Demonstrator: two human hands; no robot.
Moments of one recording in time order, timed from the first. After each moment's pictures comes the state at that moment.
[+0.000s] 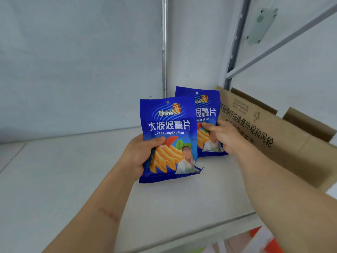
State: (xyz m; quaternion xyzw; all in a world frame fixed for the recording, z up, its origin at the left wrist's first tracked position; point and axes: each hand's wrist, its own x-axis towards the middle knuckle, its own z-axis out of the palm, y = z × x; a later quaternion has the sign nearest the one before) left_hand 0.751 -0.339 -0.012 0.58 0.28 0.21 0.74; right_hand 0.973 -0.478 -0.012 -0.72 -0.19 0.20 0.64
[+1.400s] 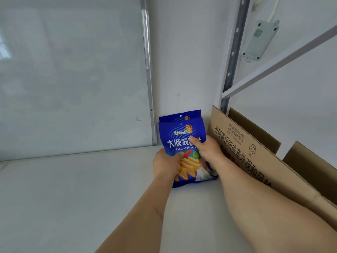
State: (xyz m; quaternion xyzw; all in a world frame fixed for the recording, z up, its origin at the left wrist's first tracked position) left_hand 0.925 -0.363 -0.043 0.66 0.43 0.31 0.53; right_hand 1.065 -0.428 -0.034 -0.75 -0.26 0.19 0.58
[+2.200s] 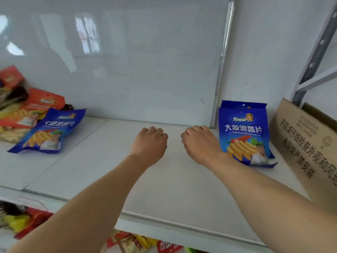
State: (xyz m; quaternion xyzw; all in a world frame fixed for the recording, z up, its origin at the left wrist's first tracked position) left_hand 0.694 -0.310 -0.027 0.88 0.34 0.15 -0.29; right_hand 0.874 -0.384 -0.024 -0.66 -0.70 -0.27 0.05
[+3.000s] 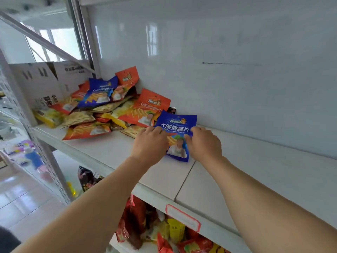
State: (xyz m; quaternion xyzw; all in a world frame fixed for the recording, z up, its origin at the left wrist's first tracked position) left_hand 0.331 -0.170 -0.010 0.81 0.51 0.17 -0.24; right_hand 0.506 -0.184 -0.009 -0.71 -0.66 -0.07 0.22
